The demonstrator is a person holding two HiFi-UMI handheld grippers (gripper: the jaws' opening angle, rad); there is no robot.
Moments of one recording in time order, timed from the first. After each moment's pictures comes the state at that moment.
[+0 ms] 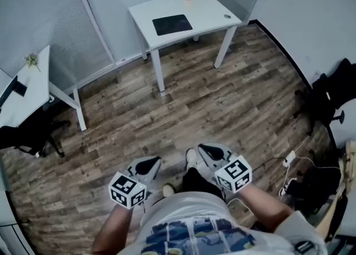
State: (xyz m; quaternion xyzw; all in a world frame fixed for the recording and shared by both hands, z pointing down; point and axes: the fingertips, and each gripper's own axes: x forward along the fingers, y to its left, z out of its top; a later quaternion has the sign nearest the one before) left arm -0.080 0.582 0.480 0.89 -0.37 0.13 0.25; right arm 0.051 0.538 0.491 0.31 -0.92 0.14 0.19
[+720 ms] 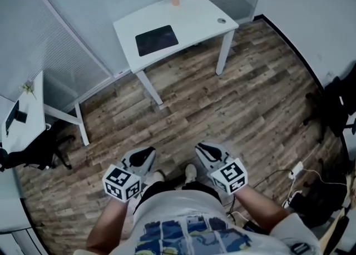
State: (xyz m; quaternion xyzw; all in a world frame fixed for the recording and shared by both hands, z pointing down) left arm 0.036 0.341 0.462 0.87 -0.40 0.18 0.22; right arm 0.180 0.327 0.509 0.32 -0.92 0.16 0.15
